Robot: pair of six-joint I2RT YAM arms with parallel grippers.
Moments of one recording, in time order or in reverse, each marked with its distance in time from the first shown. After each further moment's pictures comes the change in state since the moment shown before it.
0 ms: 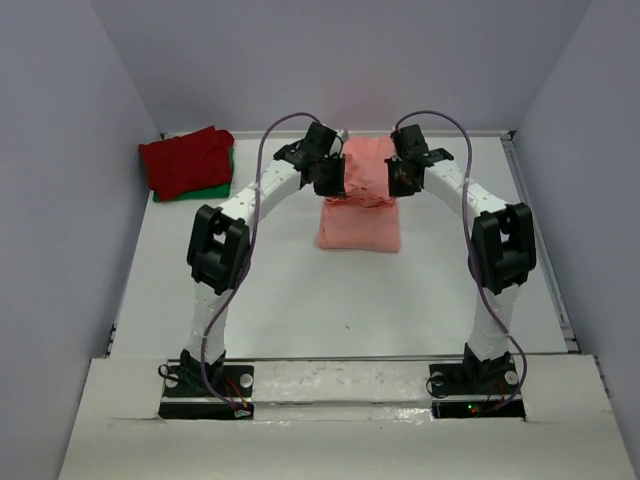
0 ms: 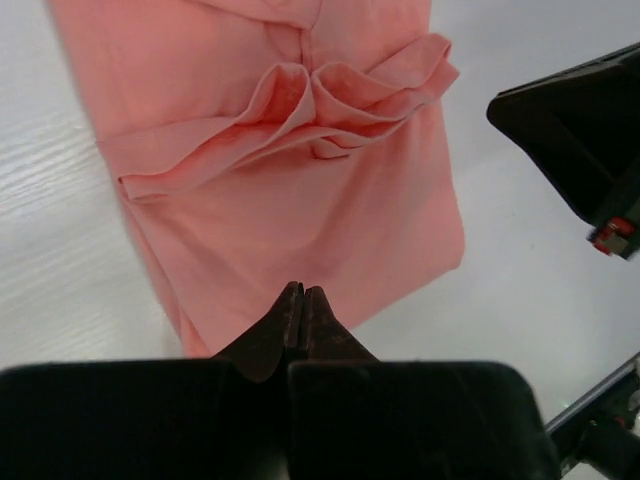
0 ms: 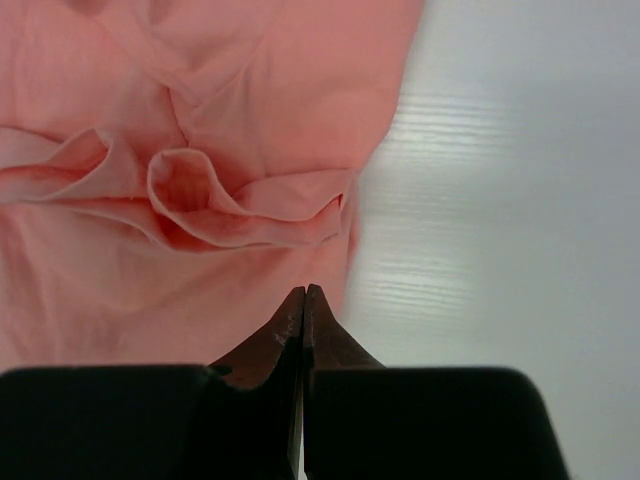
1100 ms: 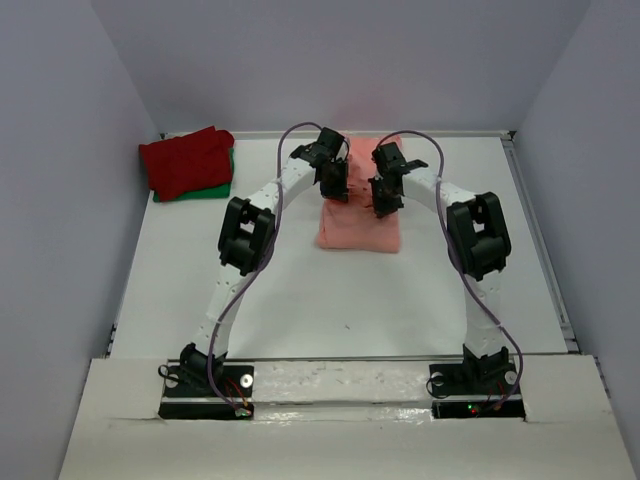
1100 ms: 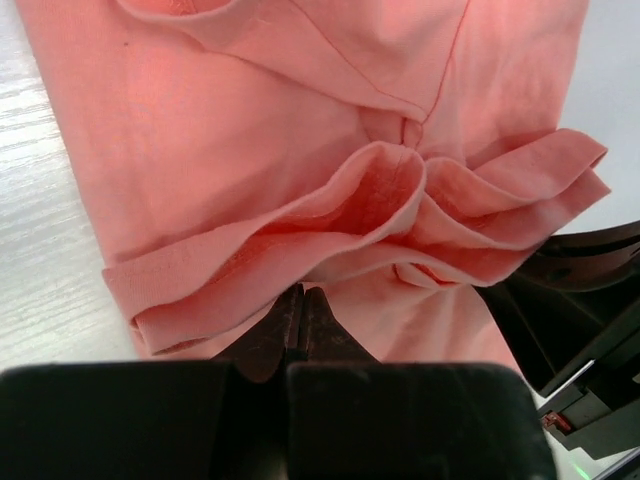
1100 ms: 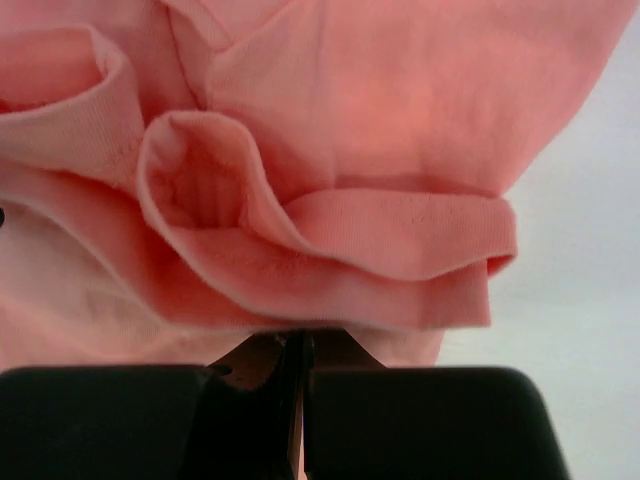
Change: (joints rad) left arm 0.001 0.413 0.364 -0.103 -0.003 -0.041; right arm 0.052 0.172 -0.010 0.013 -0.085 0.027
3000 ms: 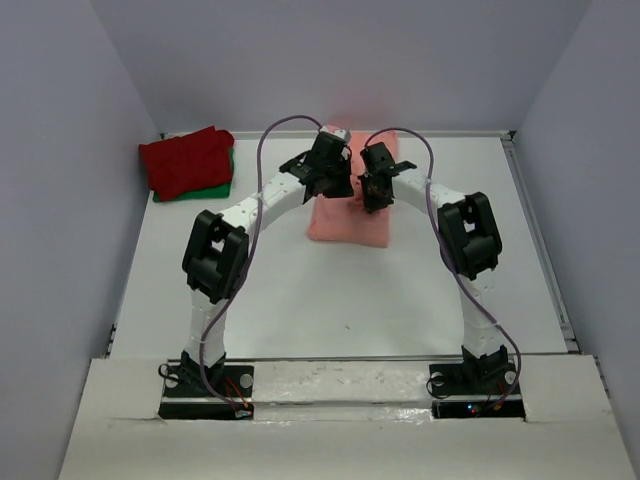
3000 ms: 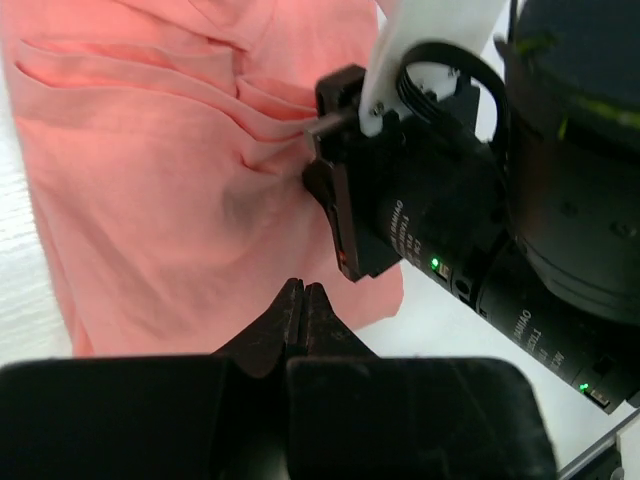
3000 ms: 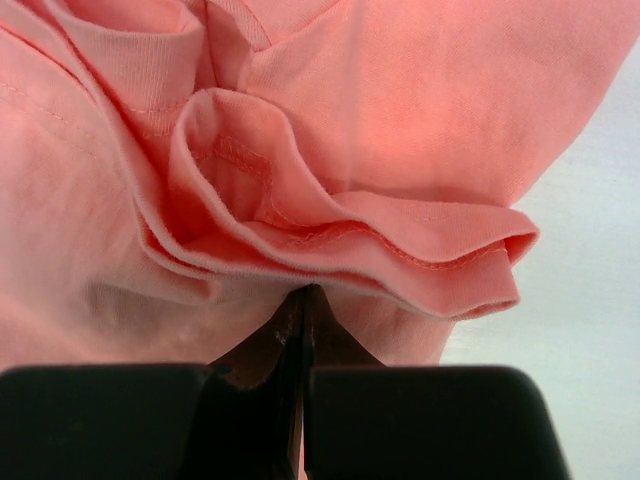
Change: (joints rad) left arm -0.057 -0.420 -0.482 0.315 -0.138 -0.085; right arm 0.051 0.069 0.074 0.070 0.031 0.000
